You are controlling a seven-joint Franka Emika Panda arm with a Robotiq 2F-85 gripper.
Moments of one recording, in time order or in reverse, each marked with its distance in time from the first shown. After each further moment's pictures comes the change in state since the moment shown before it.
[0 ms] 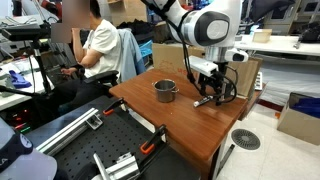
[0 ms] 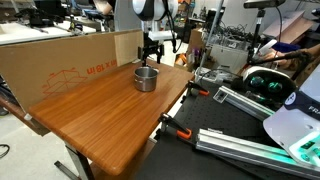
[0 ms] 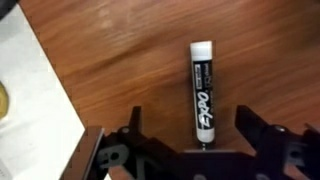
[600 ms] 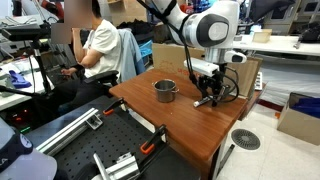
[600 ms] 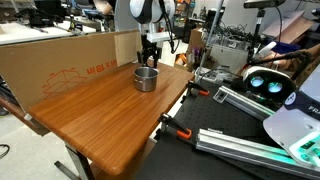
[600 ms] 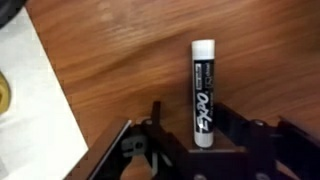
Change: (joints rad) arm 0.000 0.039 0.010 0.052 -0.049 -0.042 0.000
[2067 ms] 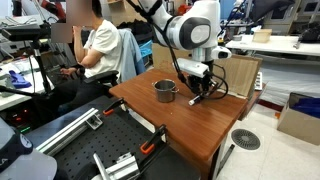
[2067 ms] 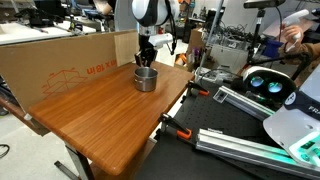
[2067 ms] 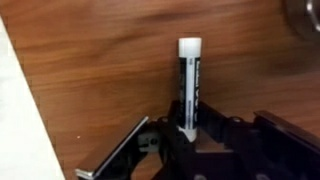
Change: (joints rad) arm 0.000 -0.101 0.072 -0.193 -0.029 0.236 -0.111
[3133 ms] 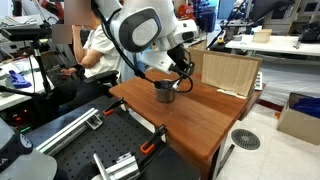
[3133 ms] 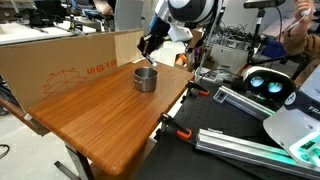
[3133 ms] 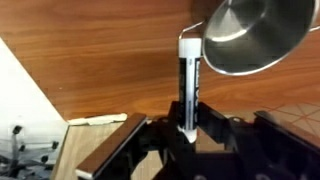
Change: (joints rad) arm -0.310 -0.363 0.388 -0.571 0.020 0.657 -0.067
